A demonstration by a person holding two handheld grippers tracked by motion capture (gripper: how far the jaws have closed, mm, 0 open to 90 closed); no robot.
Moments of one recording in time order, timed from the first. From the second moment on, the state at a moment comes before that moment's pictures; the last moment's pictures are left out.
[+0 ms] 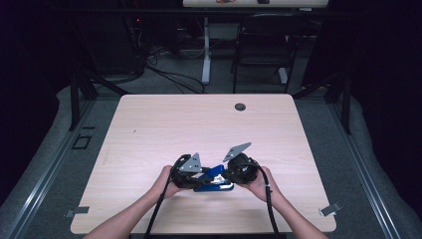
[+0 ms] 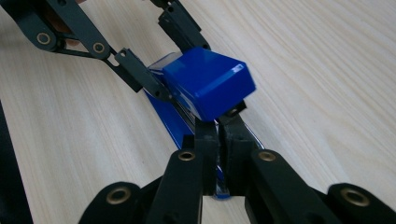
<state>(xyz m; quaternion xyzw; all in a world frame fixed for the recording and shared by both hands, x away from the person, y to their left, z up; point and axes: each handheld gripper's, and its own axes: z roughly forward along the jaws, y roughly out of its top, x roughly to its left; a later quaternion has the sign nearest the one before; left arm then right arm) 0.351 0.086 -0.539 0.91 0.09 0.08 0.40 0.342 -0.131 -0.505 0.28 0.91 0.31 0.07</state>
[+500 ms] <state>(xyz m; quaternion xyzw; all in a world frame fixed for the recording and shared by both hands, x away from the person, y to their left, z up) 0.353 0.070 -0.546 0.92 0.09 0.08 0.37 0.338 -0.152 -0.482 0.31 0.88 0.35 0.10</state>
